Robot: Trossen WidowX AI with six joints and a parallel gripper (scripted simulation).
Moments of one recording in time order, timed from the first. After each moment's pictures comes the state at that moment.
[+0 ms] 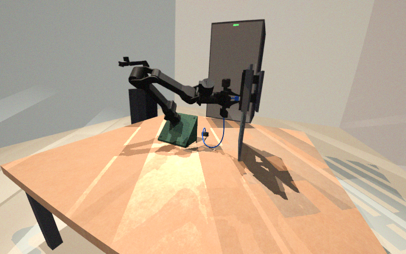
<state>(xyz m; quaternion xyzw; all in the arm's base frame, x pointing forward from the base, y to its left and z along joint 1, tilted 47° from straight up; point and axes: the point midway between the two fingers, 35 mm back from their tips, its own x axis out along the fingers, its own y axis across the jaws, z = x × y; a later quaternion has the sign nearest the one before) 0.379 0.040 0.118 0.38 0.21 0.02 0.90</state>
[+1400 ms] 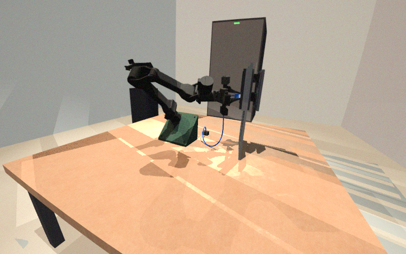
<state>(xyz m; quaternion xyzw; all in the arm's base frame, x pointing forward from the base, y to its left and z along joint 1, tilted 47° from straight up) 0.377 0.042 0.128 0.38 0.21 0.02 0.90</state>
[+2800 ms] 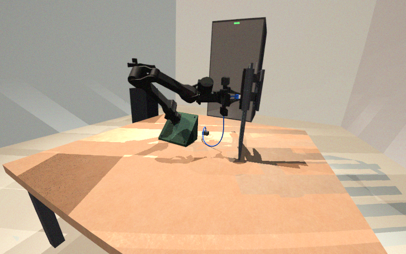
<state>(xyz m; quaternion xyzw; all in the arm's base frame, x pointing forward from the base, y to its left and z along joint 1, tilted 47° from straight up) 0.376 0.041 0.123 0.38 0.21 0.02 0.90</state>
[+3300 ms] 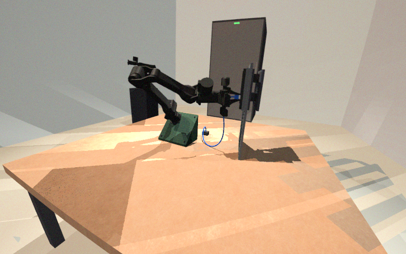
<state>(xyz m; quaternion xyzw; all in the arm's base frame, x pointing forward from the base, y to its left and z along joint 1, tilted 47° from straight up) 0.375 0.040 0.120 0.38 0.21 0.02 0.90</state>
